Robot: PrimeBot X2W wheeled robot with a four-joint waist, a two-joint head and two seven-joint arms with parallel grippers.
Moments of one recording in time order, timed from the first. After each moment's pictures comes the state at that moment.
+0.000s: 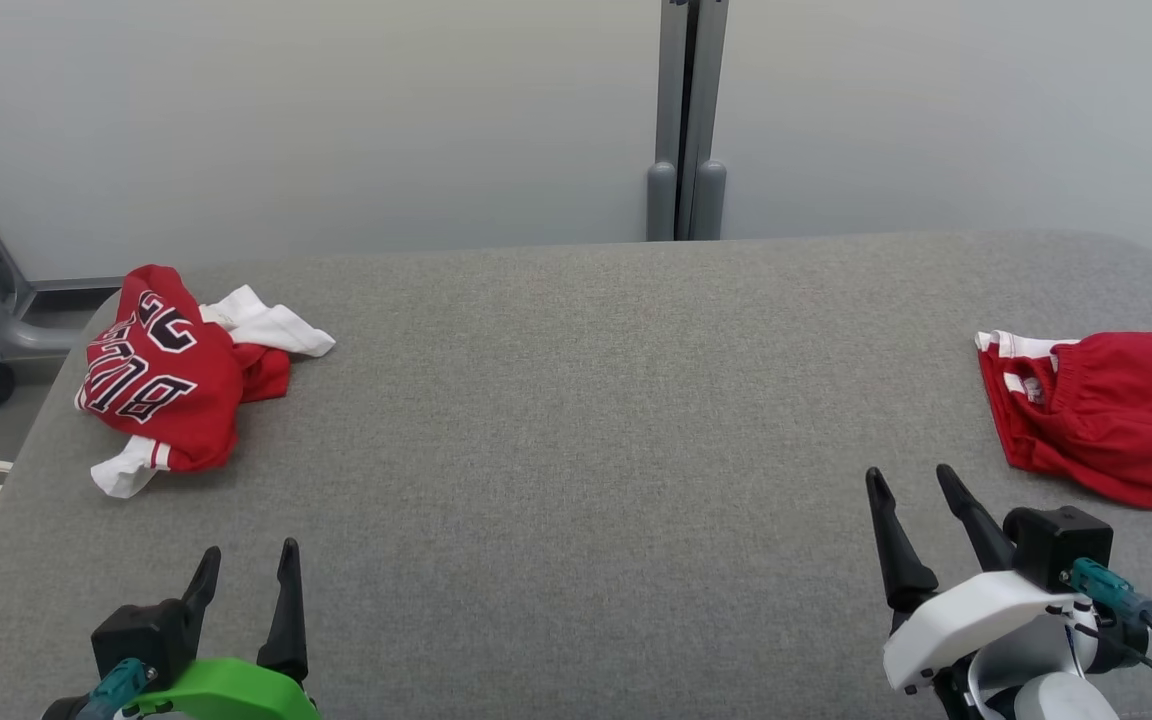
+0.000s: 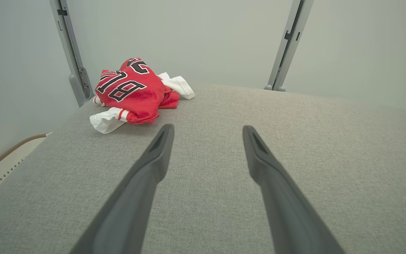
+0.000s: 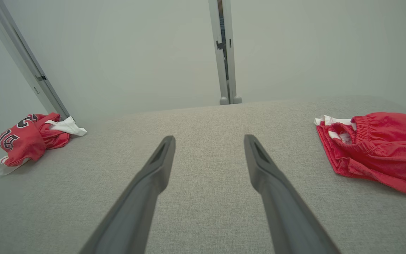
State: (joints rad) left arm -0.06 0.49 -0.57 0.17 -0.79 0.32 -0.25; right arm -0.02 -0.05 0.04 0.14 0.23 0.13 -0.06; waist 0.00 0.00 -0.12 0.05
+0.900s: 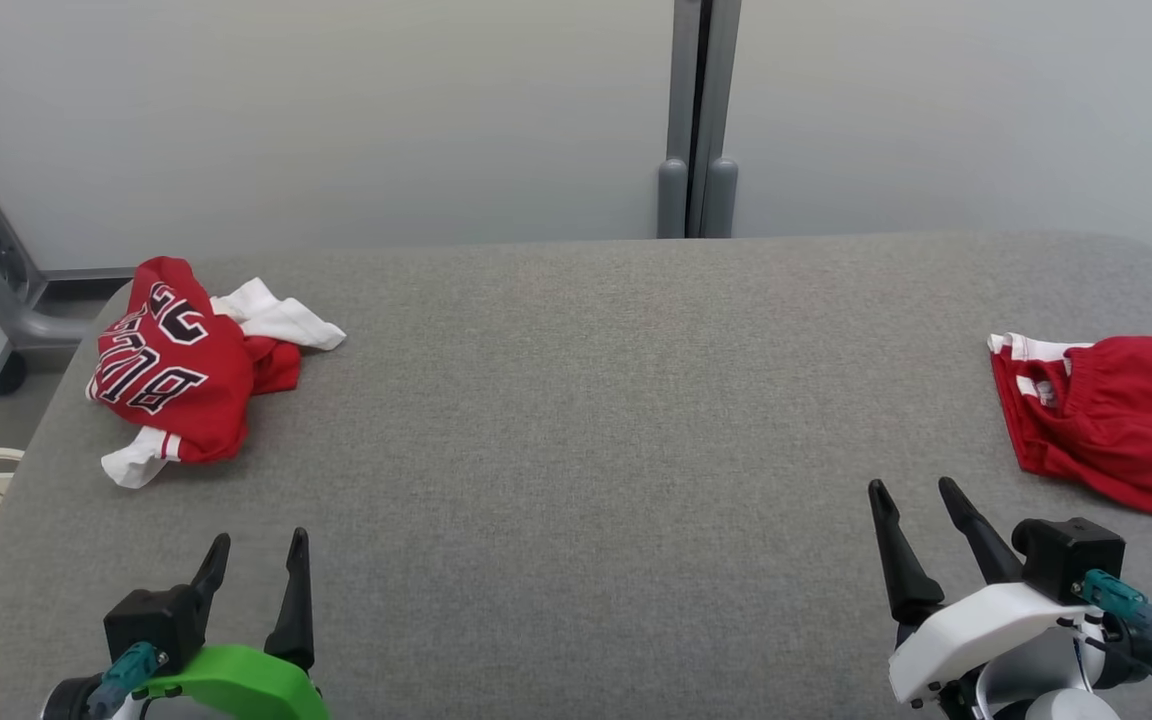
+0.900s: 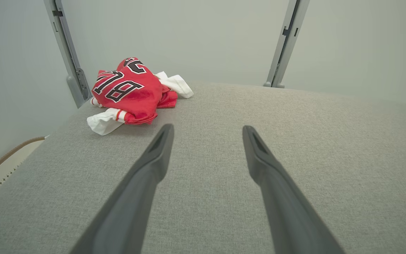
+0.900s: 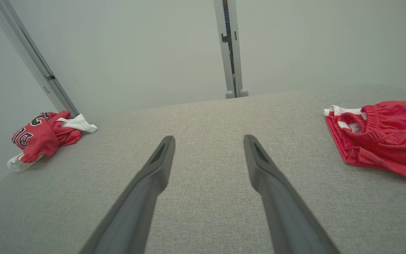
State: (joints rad) left arm -0.09 0.49 -0.59 0.20 -0.77 0.30 -0.25; right arm 0.04 -0.05 0.04 0.07 0.27 0.13 -0.02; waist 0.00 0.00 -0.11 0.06
